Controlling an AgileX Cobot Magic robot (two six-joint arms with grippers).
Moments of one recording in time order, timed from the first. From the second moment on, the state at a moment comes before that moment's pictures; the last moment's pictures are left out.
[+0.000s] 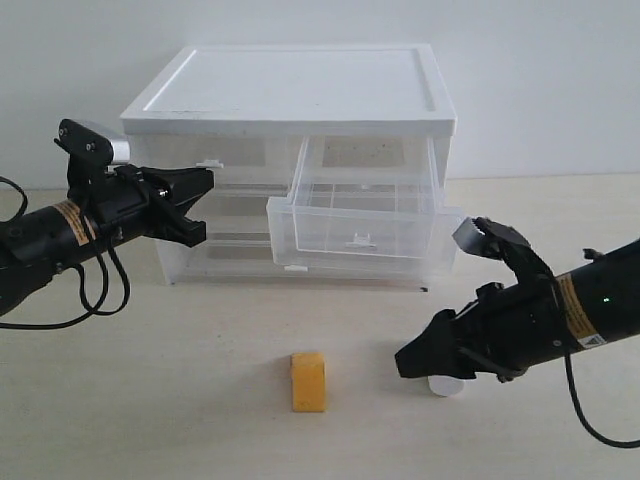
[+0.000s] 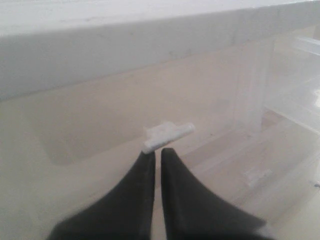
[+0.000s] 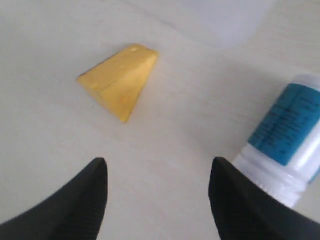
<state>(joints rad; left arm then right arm) -0.13 2.01 -0.93 0.67 -1.00 -0.31 0.18 1.78 -0.75 -1.73 -0.75 1.71</state>
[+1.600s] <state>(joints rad) -0.13 2.01 -0.93 0.67 -1.00 -0.31 0.35 1.68 -0.71 -1.63 0.01 1.64</state>
